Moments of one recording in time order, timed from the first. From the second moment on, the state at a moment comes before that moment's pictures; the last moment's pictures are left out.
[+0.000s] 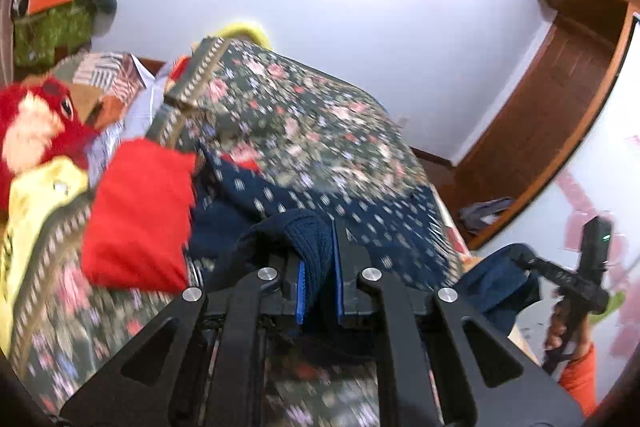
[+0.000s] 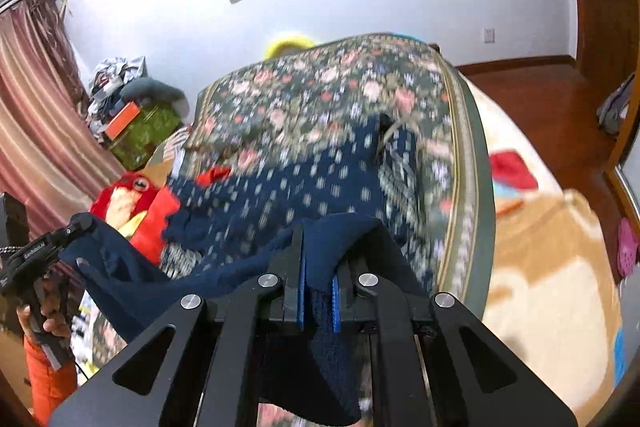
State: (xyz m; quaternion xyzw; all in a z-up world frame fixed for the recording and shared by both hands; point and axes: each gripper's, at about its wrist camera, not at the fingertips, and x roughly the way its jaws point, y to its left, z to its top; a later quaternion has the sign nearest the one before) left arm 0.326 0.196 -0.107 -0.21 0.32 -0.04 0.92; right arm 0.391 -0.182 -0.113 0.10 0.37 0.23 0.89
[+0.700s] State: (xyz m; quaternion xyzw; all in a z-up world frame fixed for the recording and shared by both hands) left arm 0.477 0.231 -0.242 -0.15 0.43 0.09 0.89; right arm 0.528 -0.175 -0.205 0.11 0.45 0.21 0.86
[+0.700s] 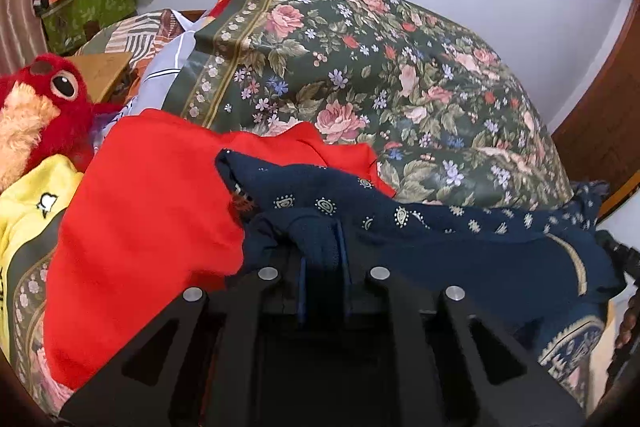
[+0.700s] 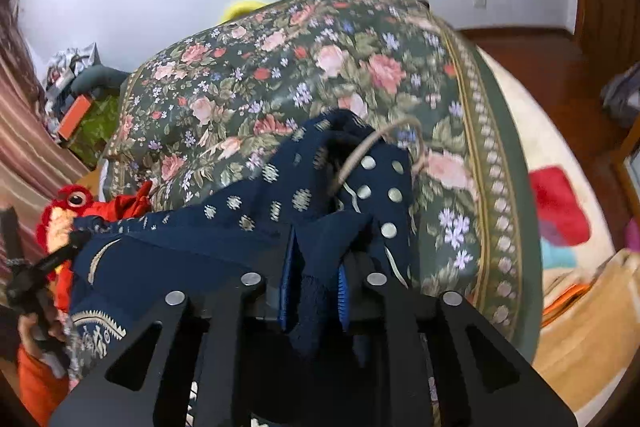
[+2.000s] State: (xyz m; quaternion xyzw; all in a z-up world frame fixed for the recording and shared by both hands) left arm 0.460 0.135 -0.236 0.01 0.48 0.02 0.88; right arm 0.472 -0.108 -0.212 0.01 0.48 0.26 0.84
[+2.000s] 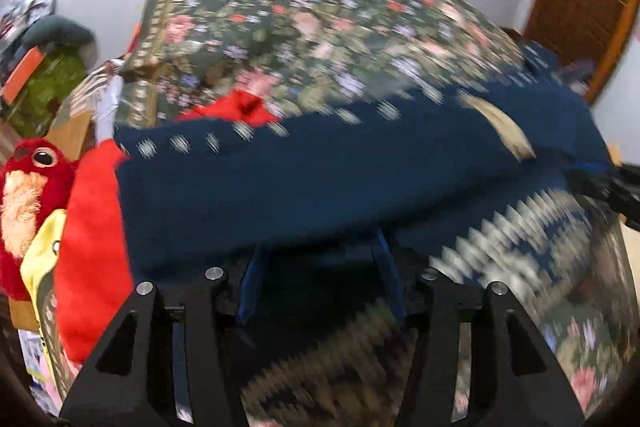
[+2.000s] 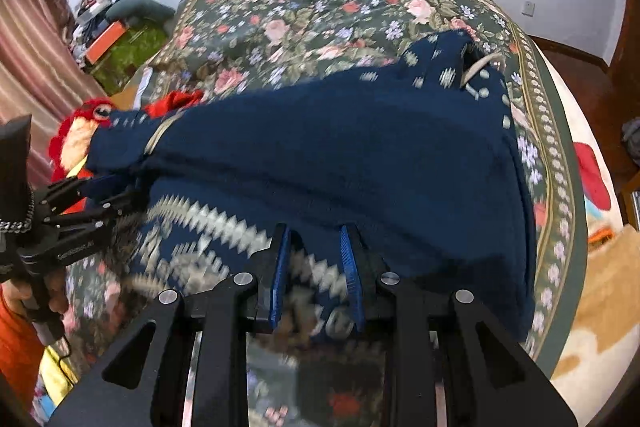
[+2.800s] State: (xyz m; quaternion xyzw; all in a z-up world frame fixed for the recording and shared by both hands) left arm 0.472 0.156 -0.188 -0.03 0.42 0.03 0.90; right arm 0.460 -0.055 -0.162 -0.05 0.39 0.30 0.87
